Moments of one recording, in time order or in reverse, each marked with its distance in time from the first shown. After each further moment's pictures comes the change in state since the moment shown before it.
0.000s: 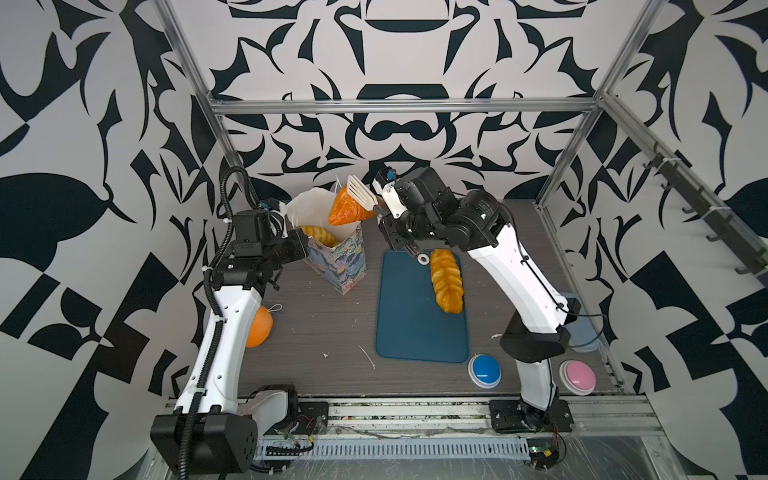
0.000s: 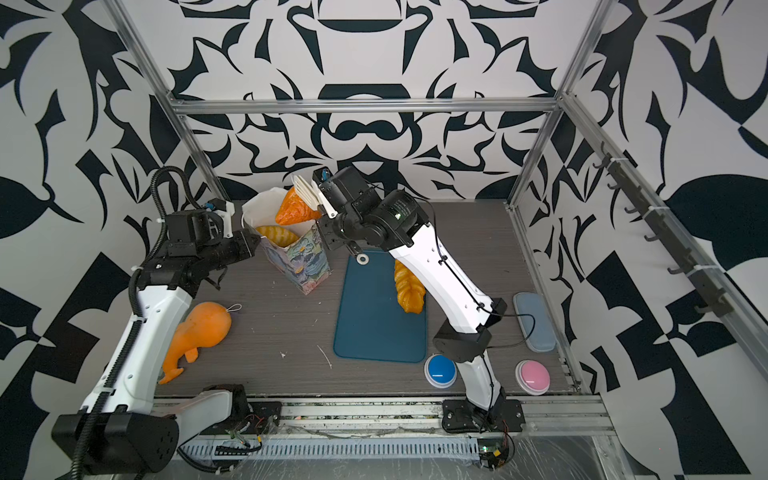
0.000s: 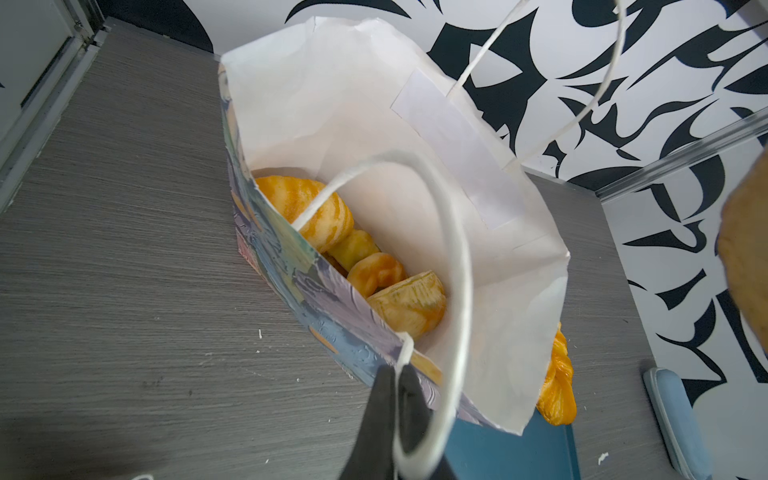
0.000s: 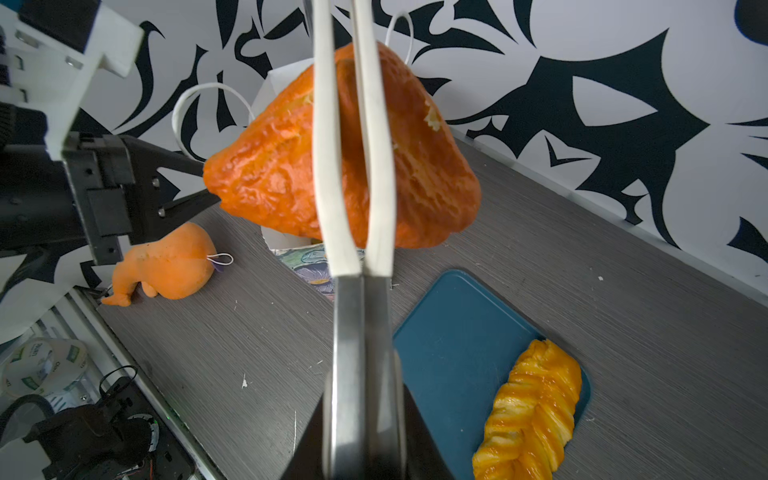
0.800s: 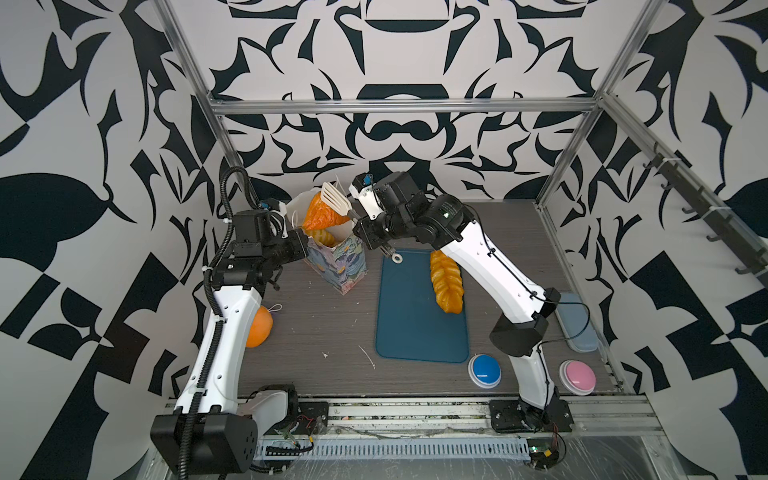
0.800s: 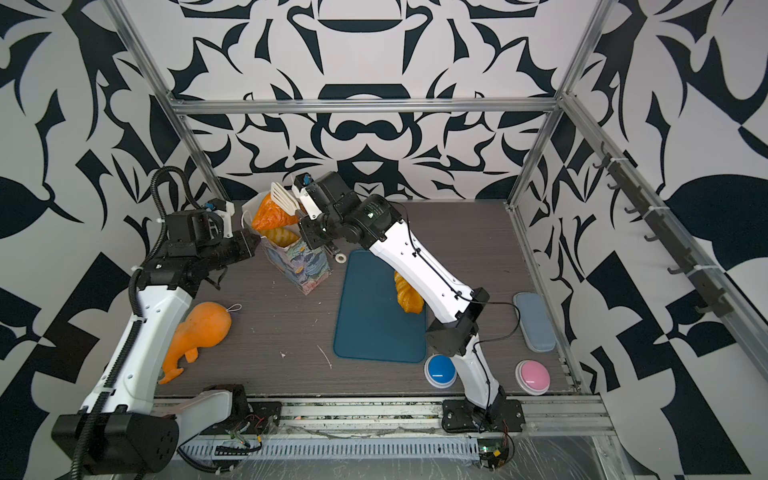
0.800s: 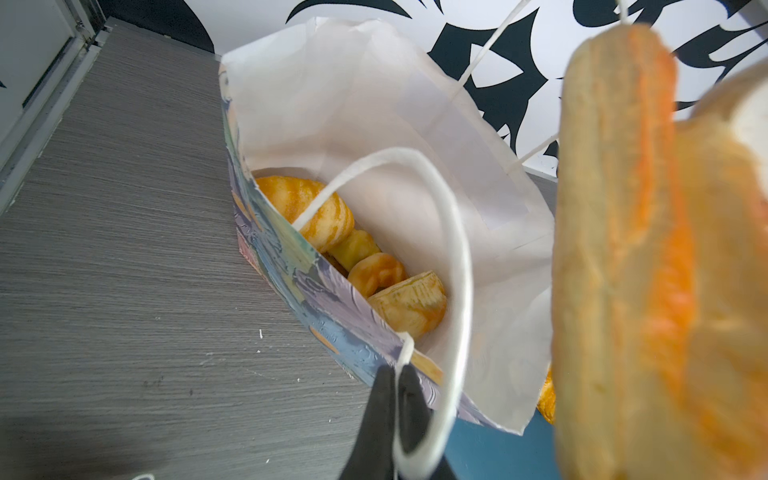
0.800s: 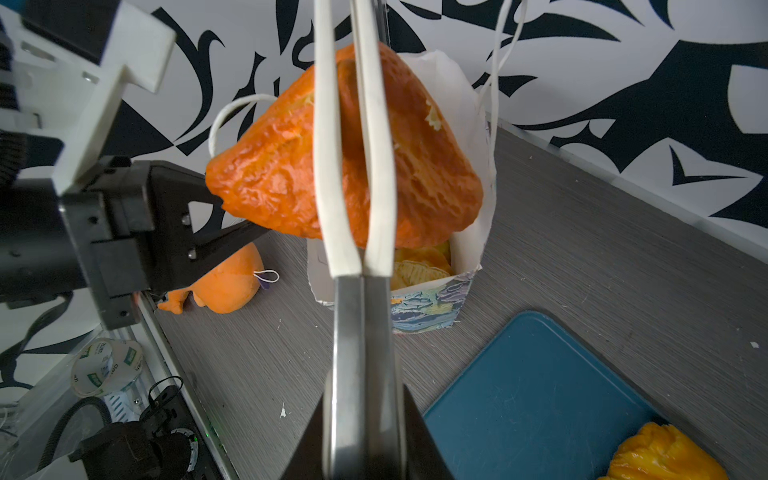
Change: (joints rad) left arm 0.000 0.000 0.000 0.000 -0.003 0.000; right arm -0.039 0.078 -0.109 0.216 -0.186 0.009
